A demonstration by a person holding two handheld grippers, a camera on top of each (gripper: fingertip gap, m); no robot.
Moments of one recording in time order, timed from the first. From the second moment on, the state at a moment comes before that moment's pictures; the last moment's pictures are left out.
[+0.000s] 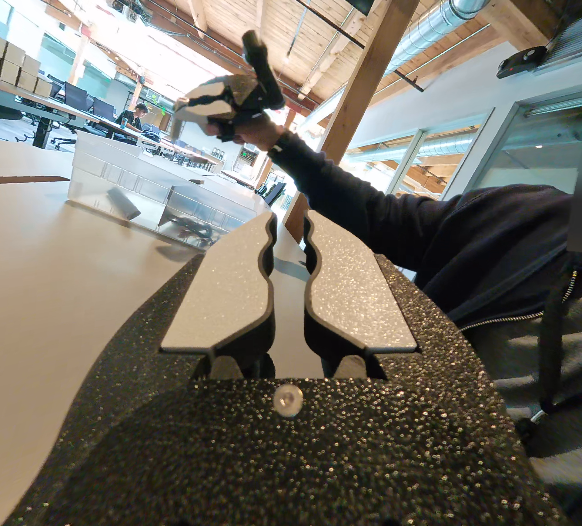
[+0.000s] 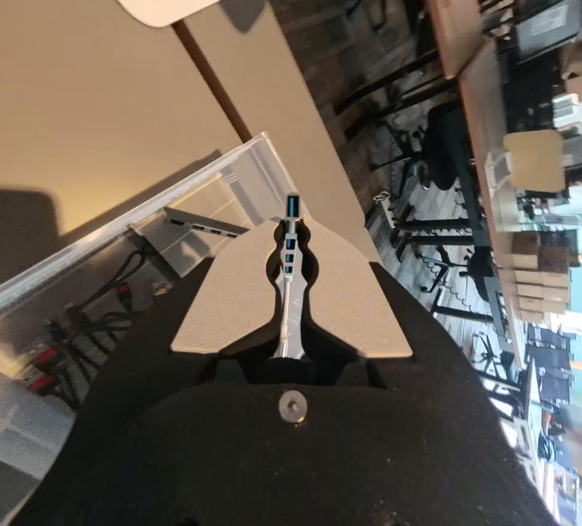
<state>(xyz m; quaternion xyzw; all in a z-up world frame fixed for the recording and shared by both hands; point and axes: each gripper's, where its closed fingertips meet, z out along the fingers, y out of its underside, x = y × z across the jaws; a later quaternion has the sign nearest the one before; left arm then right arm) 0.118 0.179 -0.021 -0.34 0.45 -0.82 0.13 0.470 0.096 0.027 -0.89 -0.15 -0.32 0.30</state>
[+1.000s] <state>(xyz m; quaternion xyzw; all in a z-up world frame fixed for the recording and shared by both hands) 0.117 0.181 -0.020 -0.33 0.44 -0.82 0.12 0.509 0.102 -0.093 -0.94 -0.14 -0.25 0.18</state>
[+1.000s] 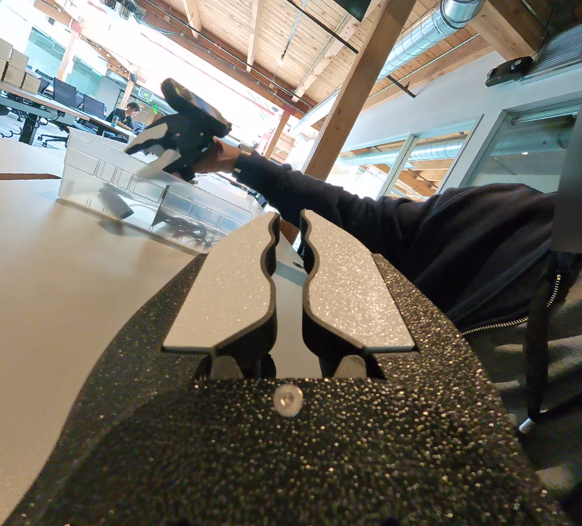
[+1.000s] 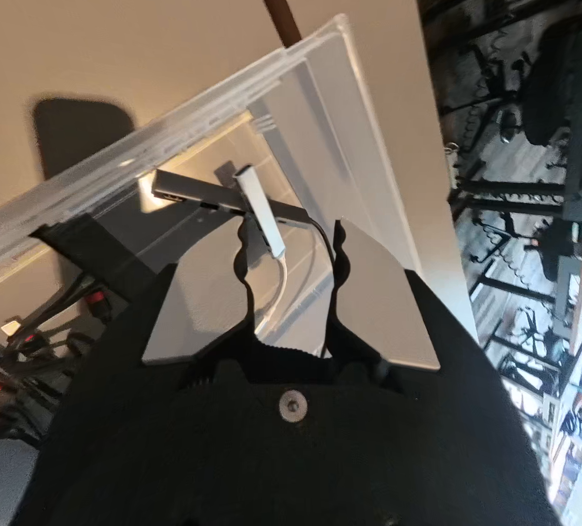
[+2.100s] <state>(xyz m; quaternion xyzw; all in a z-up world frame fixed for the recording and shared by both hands) 0.075 0.178 -0.028 -0.42 0.47 -0.68 0.39 0.315 0.004 -0.087 -0.78 0.22 -0.22 0.54</state>
